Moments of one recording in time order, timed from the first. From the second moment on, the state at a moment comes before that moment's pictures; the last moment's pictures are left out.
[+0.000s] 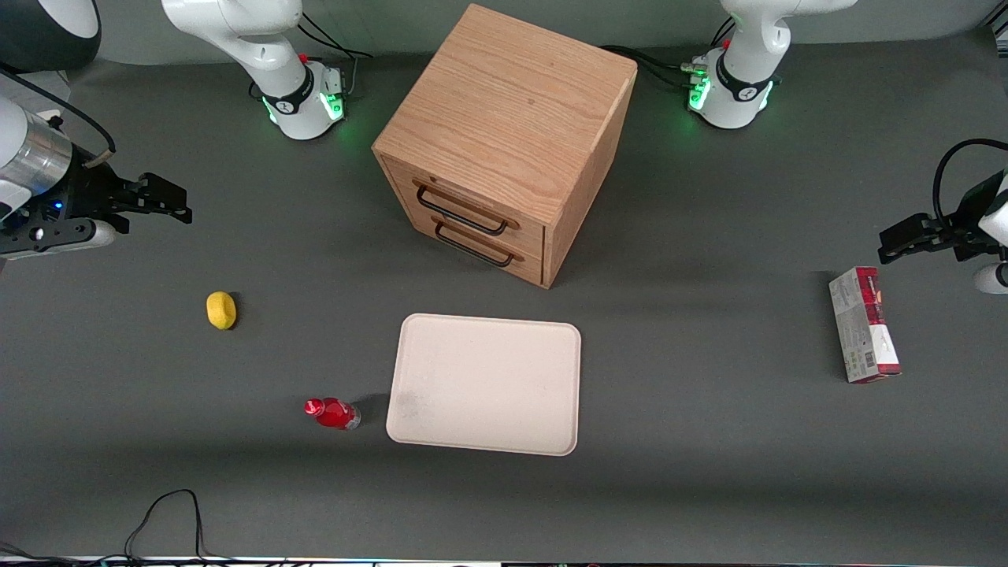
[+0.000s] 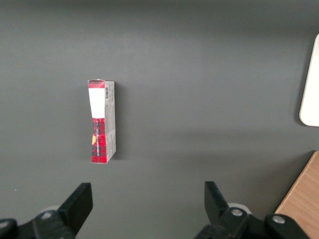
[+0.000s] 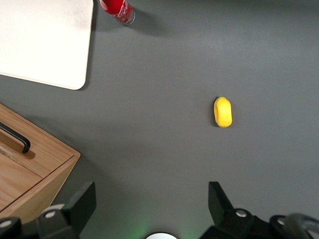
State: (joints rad) arm -0.01 -0.03 0.06 -1.68 0.03 1.55 -0.05
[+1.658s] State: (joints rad) arm 0.00 0.07 0.07 -1.53 0.05 1.47 -0.03
